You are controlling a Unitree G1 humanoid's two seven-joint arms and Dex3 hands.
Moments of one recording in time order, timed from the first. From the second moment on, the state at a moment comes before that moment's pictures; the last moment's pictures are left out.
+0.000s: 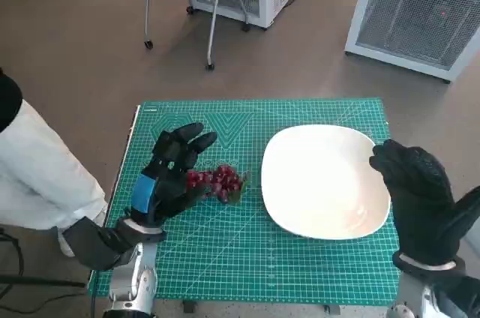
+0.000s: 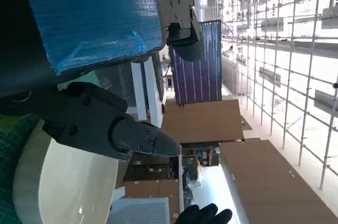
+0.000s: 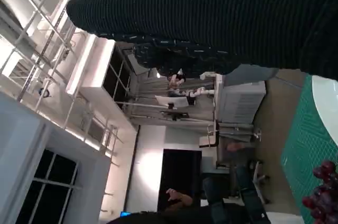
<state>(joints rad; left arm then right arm) -0.35 0.12 0.17 0.37 -0.35 -0.42 -0.53 -0.25 -0.07 -0.24 0.11 0.55 -0.42 0.52</state>
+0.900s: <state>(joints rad) -0.35 0.42 0.01 0.14 0.45 -0.31 -0.24 -0.25 -0.07 -0.24 0.11 0.54 -0.43 0.52</state>
